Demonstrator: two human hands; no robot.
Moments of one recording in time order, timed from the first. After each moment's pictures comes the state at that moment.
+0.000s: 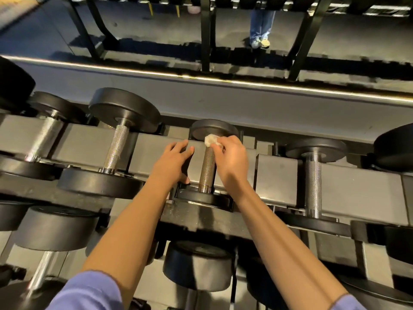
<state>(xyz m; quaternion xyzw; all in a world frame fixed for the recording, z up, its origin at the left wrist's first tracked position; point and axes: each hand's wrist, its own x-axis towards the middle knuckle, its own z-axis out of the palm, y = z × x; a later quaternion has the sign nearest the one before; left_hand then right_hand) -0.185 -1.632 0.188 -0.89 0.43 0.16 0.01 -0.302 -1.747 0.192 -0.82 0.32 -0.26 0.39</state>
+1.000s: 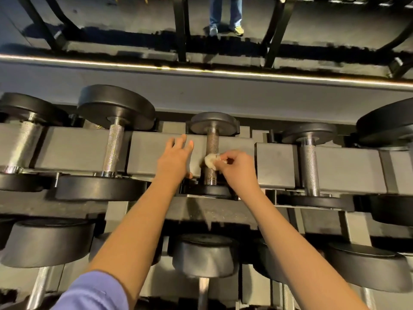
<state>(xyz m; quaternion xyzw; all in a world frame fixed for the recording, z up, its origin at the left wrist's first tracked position) -0.183 -1.627 0.187 -0.88 0.46 0.14 0.01 -0.331 -1.718 0.205 -0.76 0.42 -0.15 0.48</state>
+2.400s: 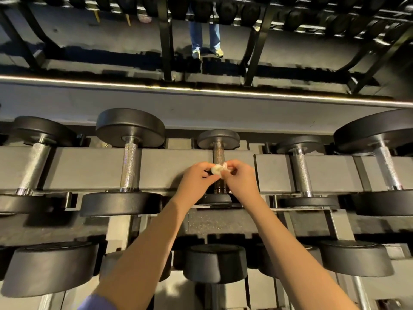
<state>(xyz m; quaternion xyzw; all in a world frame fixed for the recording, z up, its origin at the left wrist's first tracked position) -0.210 -1.612 0.206 -0.76 0.38 0.34 -0.40 -0.320 -1.696 0.212 -0.78 0.45 -0.18 0.40</state>
